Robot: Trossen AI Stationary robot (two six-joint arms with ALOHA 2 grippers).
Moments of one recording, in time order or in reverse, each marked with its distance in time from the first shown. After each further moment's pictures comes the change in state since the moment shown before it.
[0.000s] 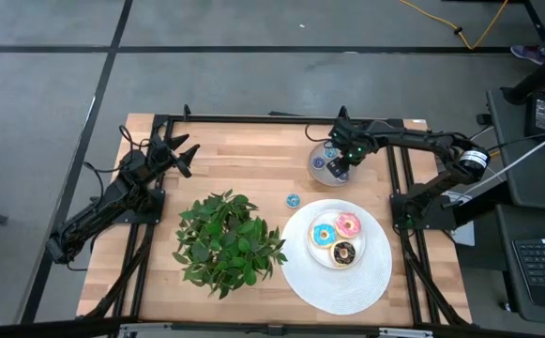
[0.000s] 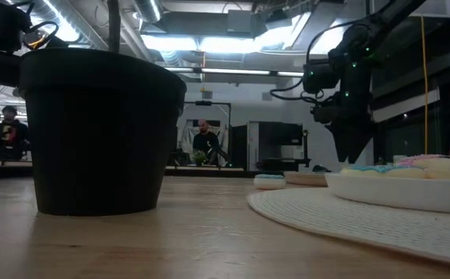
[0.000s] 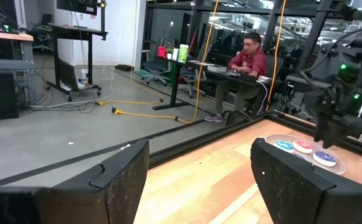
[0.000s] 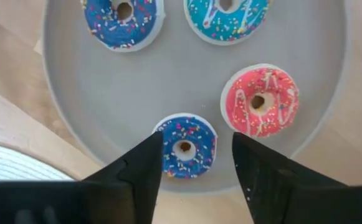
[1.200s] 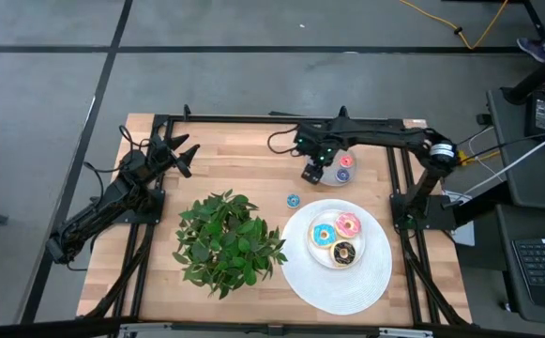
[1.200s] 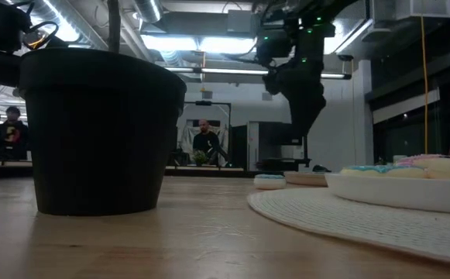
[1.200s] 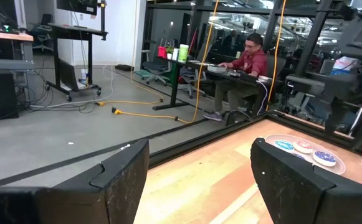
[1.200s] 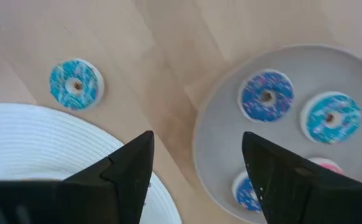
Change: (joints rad) left arm 0.000 0.000 0.000 0.000 0.000 0.000; right arm 0.258 0.243 0.482 -0.241 -0.003 -0.133
